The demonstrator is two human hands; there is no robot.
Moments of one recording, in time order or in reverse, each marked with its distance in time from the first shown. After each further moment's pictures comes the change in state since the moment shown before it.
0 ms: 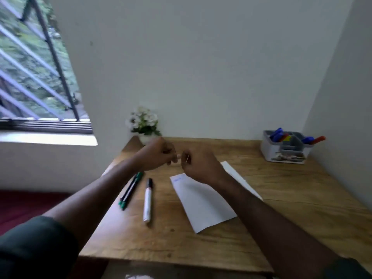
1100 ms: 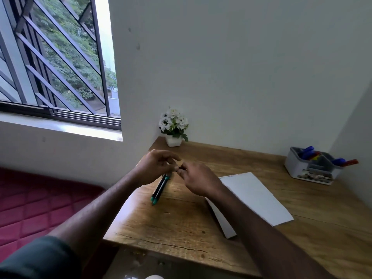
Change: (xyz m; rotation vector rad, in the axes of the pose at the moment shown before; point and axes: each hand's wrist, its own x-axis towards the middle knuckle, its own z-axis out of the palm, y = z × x) left_hand -0.081 -0.074 -0.028 -0.263 0.184 0.006; right_hand 0.008 -0.081 0.056 -0.039 -0.296 0.070
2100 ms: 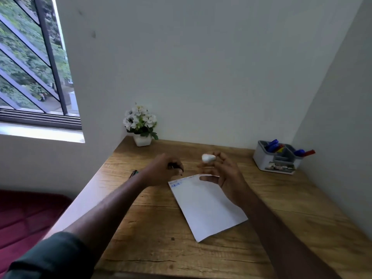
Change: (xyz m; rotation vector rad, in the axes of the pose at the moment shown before) left_hand 0.070 0.016 0.089 0.203 -0.212 0.069; right_hand -0.052 0.130 -0.052 1.210 0.224 -0.009
